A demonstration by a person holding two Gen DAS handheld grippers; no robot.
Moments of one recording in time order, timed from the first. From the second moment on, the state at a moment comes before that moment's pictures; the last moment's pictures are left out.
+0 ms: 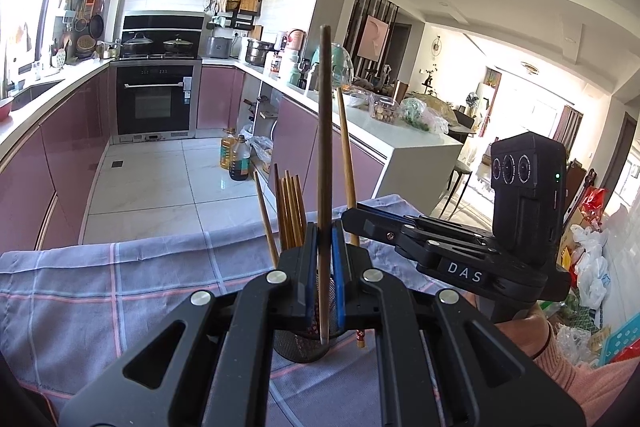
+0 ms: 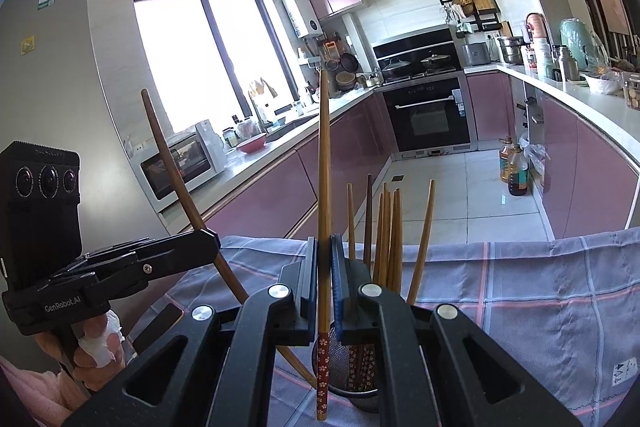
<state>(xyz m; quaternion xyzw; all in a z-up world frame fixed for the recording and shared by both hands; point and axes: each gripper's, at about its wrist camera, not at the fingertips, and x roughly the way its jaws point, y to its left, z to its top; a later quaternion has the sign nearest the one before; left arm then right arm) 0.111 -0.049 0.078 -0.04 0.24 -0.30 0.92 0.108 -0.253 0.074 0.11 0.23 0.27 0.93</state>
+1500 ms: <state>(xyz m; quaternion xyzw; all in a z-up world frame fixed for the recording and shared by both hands) 0.138 -0.065 0.074 -0.02 0.27 -0.30 0.92 0.131 -0.254 0.063 0.12 0.24 0.24 0.93</state>
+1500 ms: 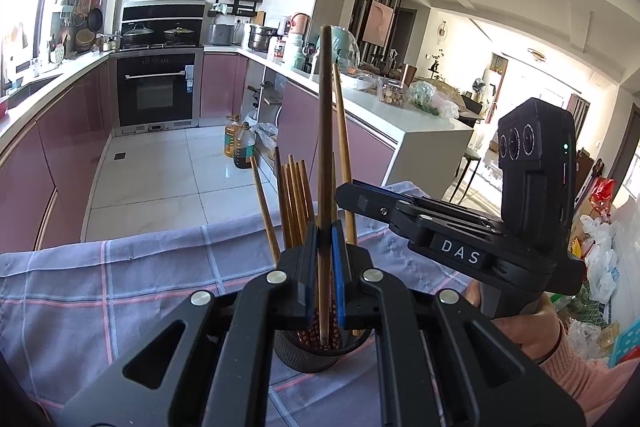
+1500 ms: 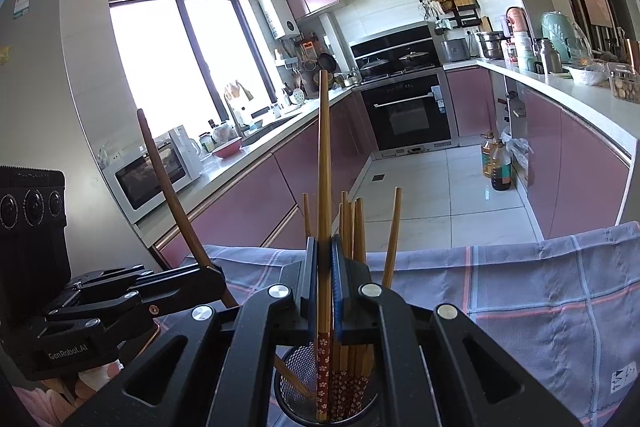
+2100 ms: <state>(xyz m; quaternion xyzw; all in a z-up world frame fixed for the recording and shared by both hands) 0.142 -0.076 0.051 0.01 0.30 -0.30 0.90 0.132 -0.246 0.035 0.10 0.27 0.22 0.93</state>
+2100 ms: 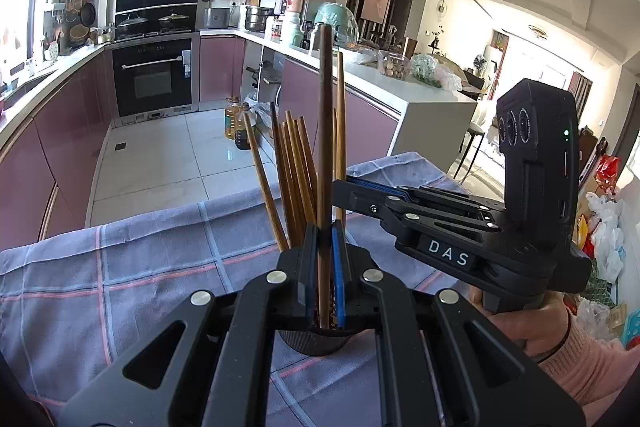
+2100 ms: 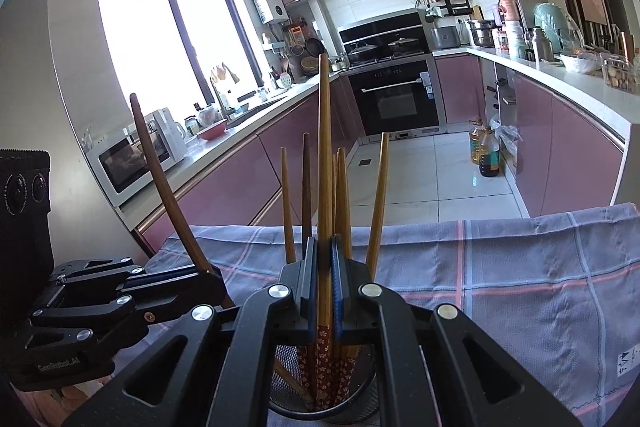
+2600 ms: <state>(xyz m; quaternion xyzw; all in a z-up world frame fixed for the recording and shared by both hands) 0.148 -0.076 0.039 0.01 0.32 -0.30 0.90 0.131 -0.241 0.026 0.09 0.29 0.22 0.93</state>
